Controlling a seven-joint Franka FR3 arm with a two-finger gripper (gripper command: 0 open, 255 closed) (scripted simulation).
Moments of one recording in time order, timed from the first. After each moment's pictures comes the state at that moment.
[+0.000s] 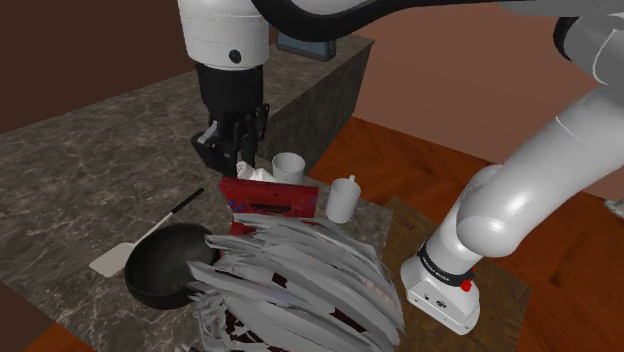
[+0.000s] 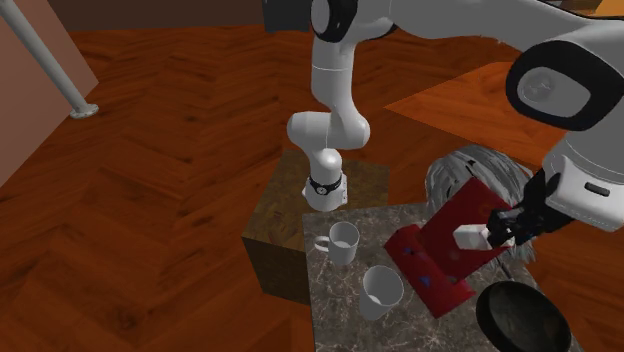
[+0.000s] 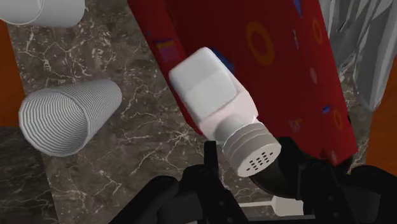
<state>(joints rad) 0.13 -0.19 0.68 -1.88 0.12 1.72 0.40</state>
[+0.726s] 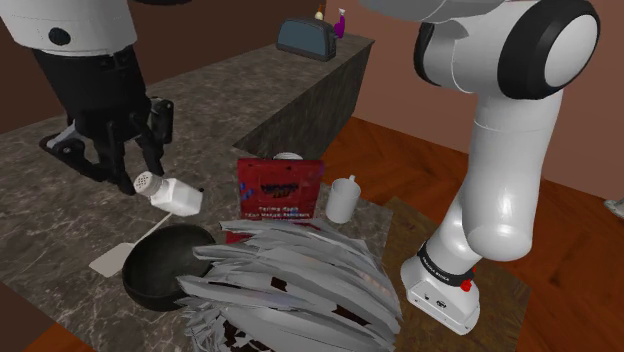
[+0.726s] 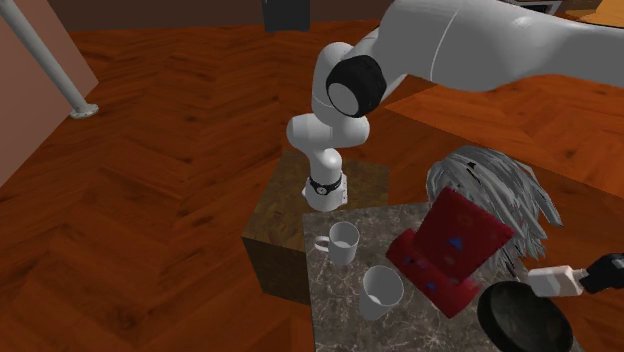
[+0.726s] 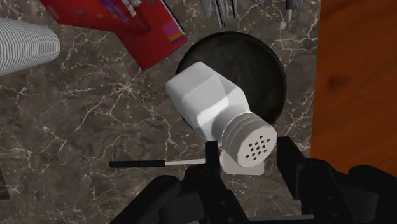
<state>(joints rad) 0.34 0.38 0.78 -1.30 -0.25 1.57 0.70</state>
